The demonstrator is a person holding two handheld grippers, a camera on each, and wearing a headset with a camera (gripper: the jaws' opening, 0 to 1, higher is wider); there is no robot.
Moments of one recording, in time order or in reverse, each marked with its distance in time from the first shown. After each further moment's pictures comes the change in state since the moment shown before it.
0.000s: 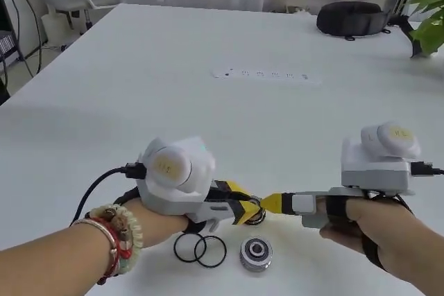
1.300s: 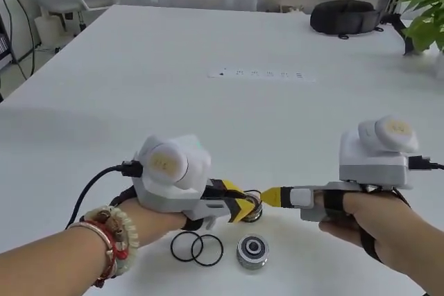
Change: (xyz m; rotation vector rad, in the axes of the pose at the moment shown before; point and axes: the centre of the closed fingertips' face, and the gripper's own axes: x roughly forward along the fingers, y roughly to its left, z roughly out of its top) left arm -0.001 0.001 0.000 -0.018 0.018 0.003; right arm -0.004 -0.001 0.003 -0.020 -0.029 -0.040
